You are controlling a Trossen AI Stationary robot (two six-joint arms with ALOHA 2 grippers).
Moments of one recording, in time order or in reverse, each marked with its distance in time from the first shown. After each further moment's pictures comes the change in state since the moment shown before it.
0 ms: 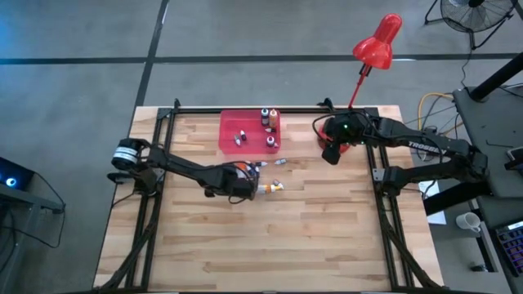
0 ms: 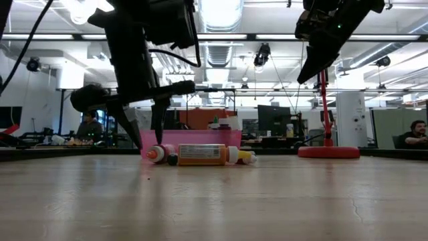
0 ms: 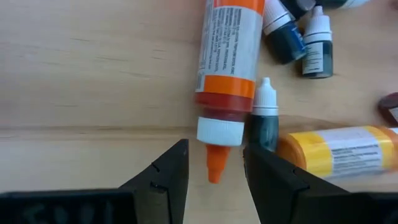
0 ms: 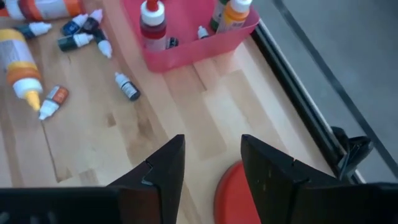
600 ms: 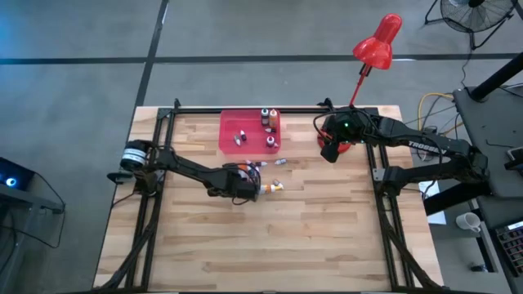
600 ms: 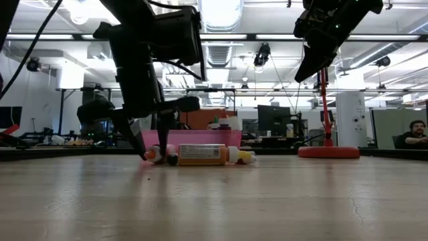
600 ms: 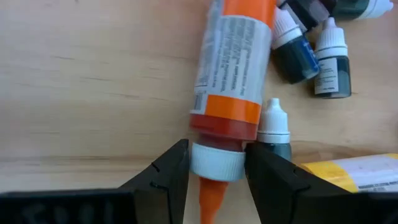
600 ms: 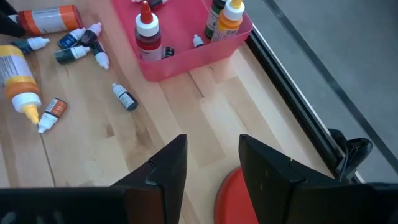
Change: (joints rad) left arm 0.009 0.081 0.000 0.050 -0.069 0.008; right arm -0.012 0.000 0.000 0.031 0.000 0.022
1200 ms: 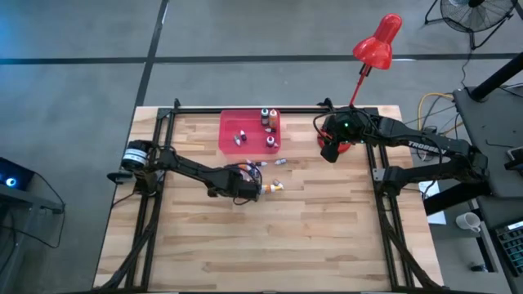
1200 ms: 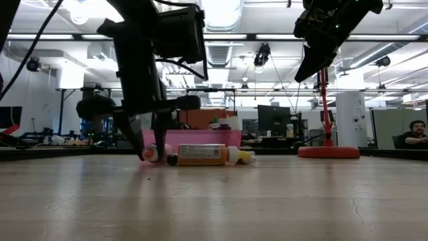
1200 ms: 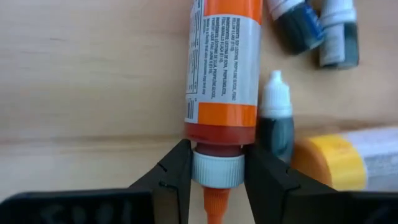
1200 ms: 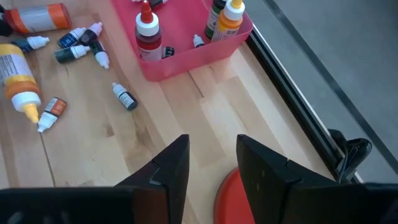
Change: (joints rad) left arm 0.001 0.006 0.036 -0.050 0.080 0.048; right arm 0.000 0.000 0.000 0.000 0.000 -0.004
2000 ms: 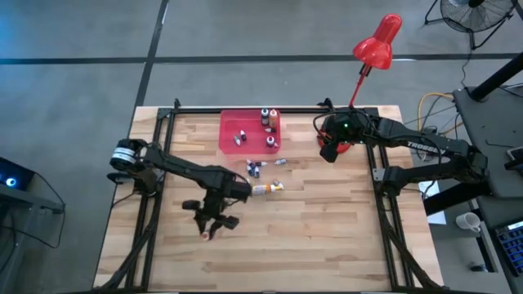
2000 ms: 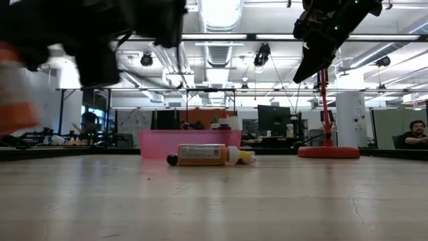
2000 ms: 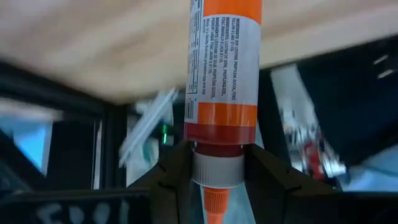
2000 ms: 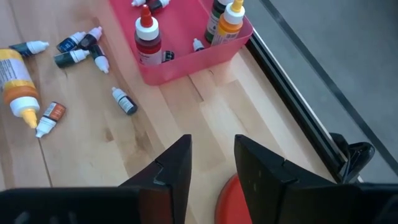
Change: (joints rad) left arm -0.038 -0.099 0.040 -0.387 1.260 0.442; right arm 0.000 0.000 -0.019 0.037 0.000 0.001
